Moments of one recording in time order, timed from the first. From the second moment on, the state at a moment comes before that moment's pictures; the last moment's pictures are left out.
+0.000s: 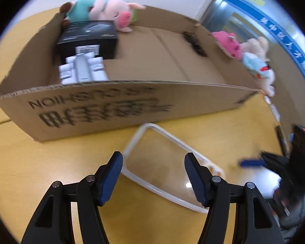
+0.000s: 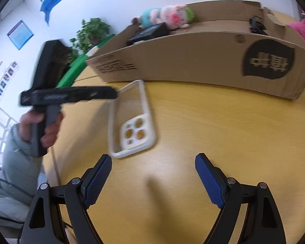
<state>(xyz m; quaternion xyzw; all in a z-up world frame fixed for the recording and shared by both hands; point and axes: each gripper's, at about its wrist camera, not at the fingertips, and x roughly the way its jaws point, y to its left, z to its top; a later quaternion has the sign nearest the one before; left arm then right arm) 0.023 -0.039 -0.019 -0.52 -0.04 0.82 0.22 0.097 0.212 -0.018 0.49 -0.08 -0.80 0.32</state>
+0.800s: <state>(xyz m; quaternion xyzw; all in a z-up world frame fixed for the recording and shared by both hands) 0.039 -0.023 -0.032 -0.55 -0.08 0.78 0.28 0.077 0.202 -0.025 0.50 -0.13 -0.80 0.31</state>
